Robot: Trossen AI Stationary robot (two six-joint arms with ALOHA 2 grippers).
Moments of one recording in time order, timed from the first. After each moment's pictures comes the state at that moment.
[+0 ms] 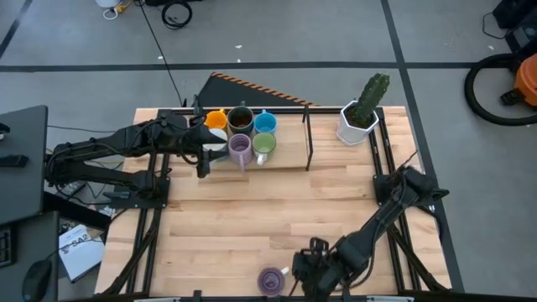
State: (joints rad) left arm 0.17 0.96 1.04 -0.56 -0.05 -0.04; right arm 0.74 1.98 1.81 -0.97 0.12 0.97
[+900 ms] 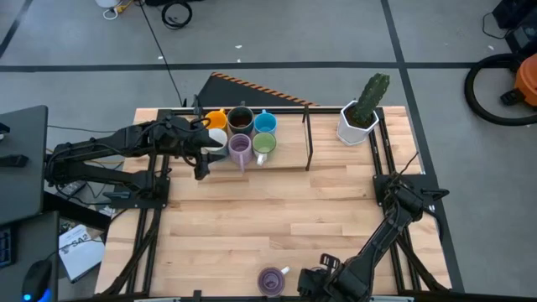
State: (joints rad) left arm 0.17 0.96 1.04 -0.66 -0.05 -0.07; right arm 0.83 2.17 2.02 -1.17 0.07 1.18
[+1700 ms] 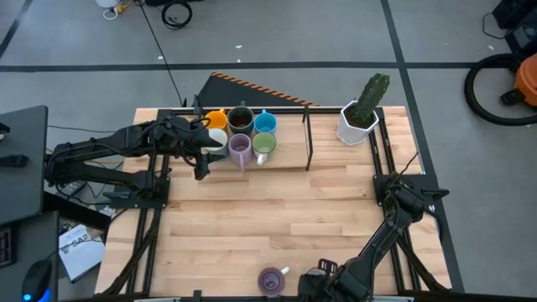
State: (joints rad) left arm 0.17 0.96 1.04 -0.66 -0.05 -0.07; right arm 0.84 2.17 1.99 -1.09 0.02 1.13
